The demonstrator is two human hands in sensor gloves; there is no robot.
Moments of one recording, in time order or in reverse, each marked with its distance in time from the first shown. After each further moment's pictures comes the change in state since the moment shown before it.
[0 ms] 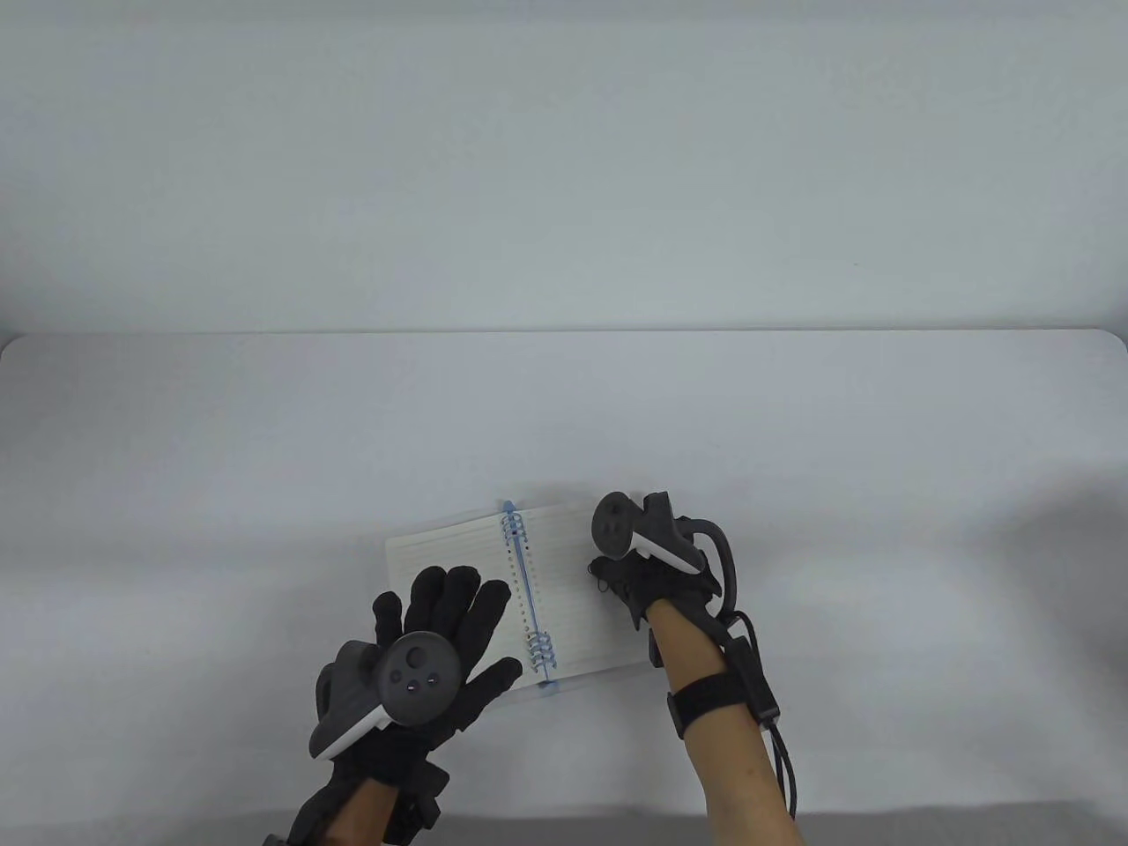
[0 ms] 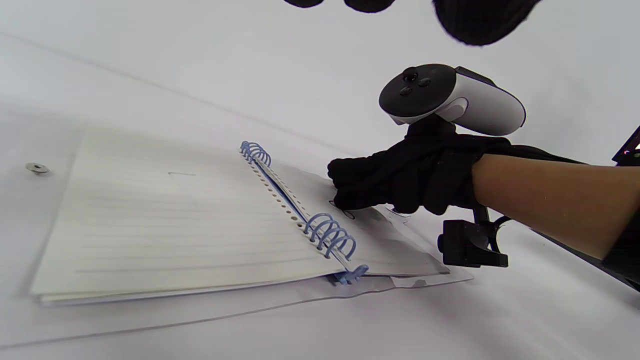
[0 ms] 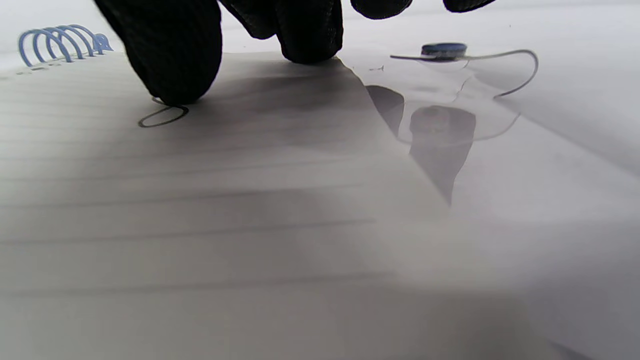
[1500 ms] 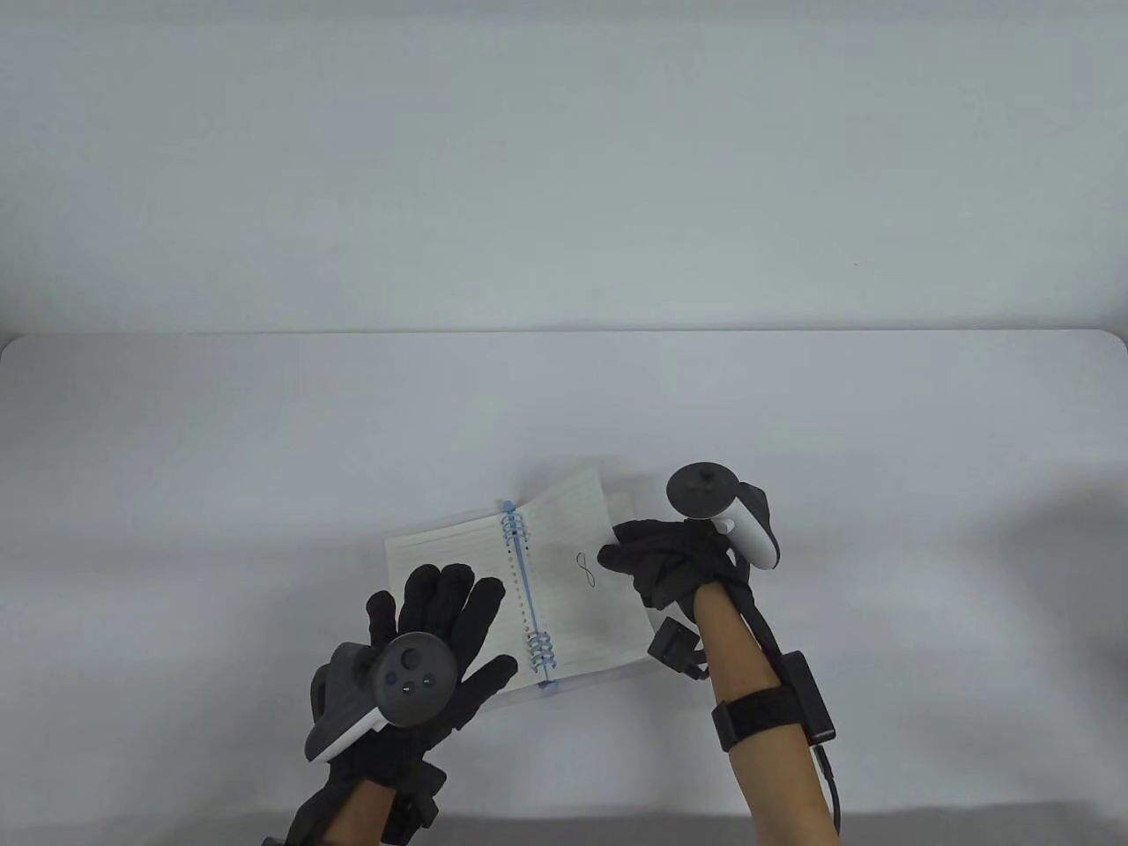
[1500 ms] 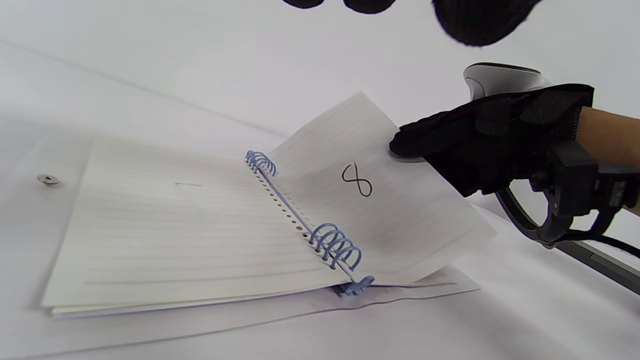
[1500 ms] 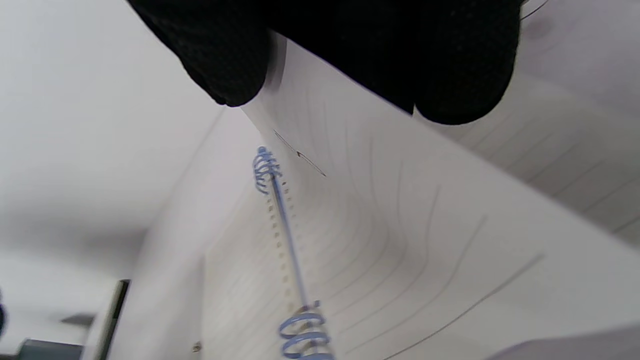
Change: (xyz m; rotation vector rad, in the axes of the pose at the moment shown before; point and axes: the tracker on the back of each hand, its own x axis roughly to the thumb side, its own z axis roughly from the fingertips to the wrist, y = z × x) left_hand -0.002 0.002 0.003 0.026 0.014 -0.003; right_hand -0.036 -0.035 0.033 0.269 -0.142 -0.881
